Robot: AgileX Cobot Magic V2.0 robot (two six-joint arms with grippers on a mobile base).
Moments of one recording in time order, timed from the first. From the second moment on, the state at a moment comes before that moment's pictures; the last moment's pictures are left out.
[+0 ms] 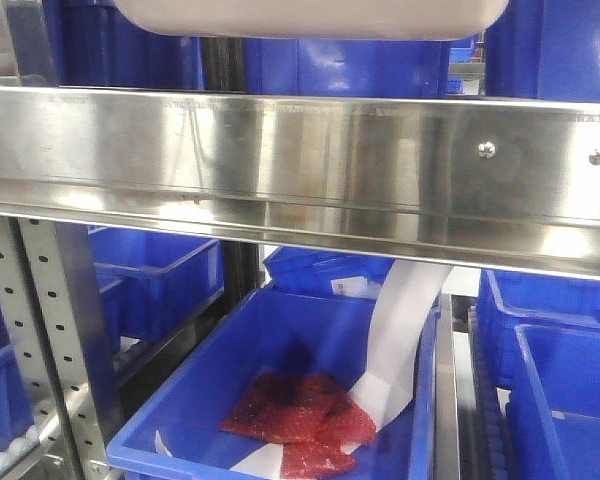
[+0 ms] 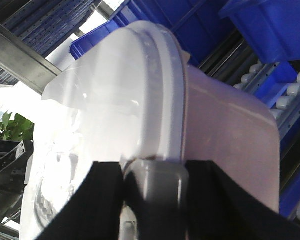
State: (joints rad) left arm 0.00 1.53 -1.34 -1.76 0.99 0.78; right arm -0.18 1.46 -1.36 1.47 0.98 -0.72
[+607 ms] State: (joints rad) left arm 0.00 1.53 -1.34 -1.76 0.99 0.78; right arm -0.18 1.46 -1.36 1.47 0.98 -0.72
